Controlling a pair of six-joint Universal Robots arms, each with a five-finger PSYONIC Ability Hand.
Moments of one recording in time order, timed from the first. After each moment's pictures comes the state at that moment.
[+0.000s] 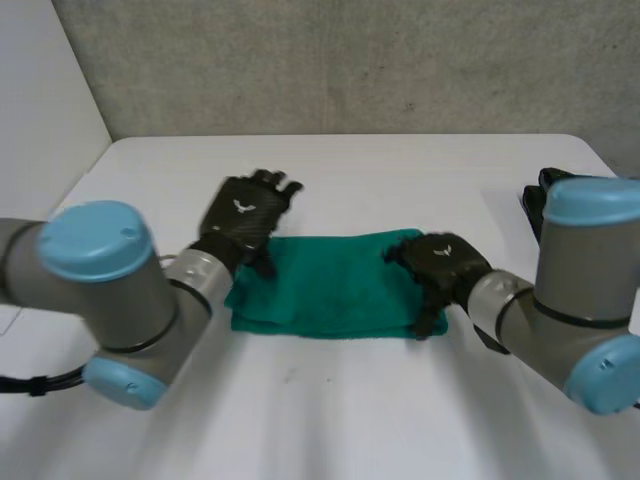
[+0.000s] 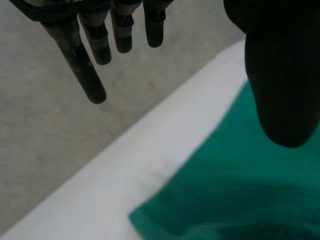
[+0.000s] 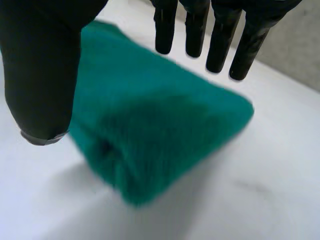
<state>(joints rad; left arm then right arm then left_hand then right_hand) 4.18 -2.08 -1.52 3.51 -1.47 3.46 1.97 -1.06 1.50 0.03 1.31 2.85 0.18 0.20 0.21 0.51 0.04 0.28 0.32 0.32 0.32 0.15</state>
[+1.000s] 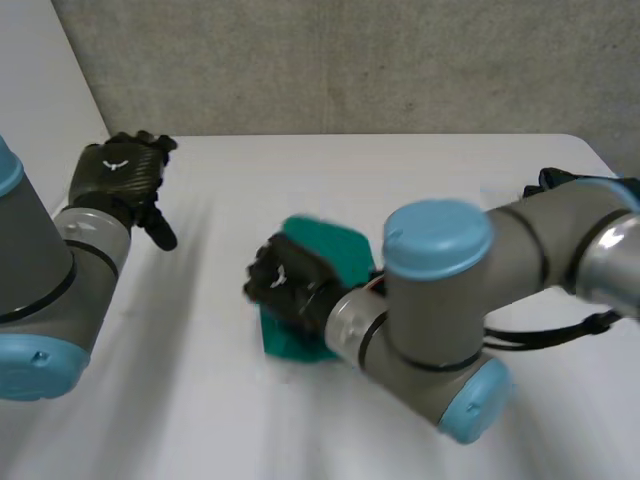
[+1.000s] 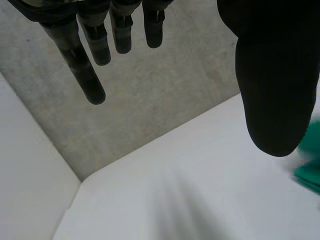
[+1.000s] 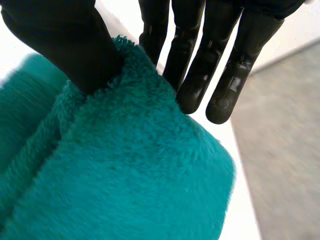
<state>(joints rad) 4.32 -1.78 -1.57 3.28 -1.76 3.34 2.36 -0.92 1.20 0.01 1.26 2.25 0.18 0.20 0.21 0.51 0.04 0.93 1.11 1.12 1.12 0.94</state>
